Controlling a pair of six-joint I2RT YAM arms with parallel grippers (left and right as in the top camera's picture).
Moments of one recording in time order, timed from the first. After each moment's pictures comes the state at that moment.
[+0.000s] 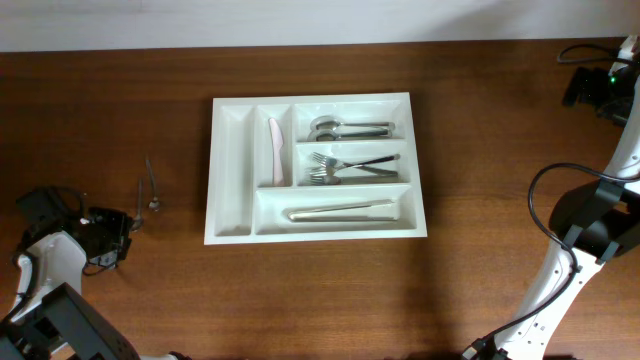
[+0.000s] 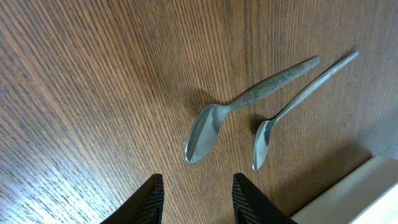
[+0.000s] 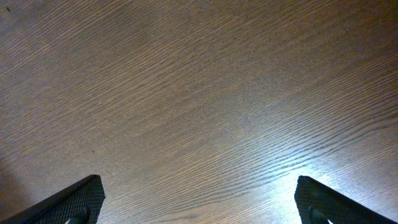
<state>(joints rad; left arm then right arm) 0.63 1.60 0.88 -0.53 0.31 -0.74 -0.49 2.48 2.73 -1.51 -0.02 -0.01</state>
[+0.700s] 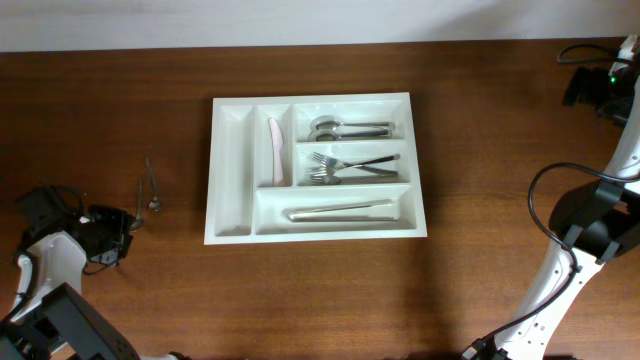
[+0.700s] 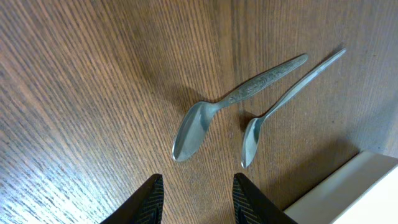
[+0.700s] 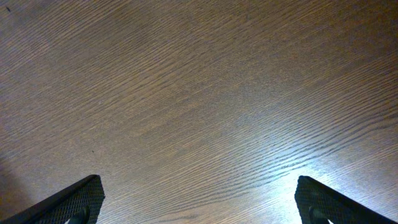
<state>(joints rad) 0.63 1.60 0.88 -0.51 0.34 -0.75 -0.49 2.48 2.73 -1.51 -0.02 -0.01</state>
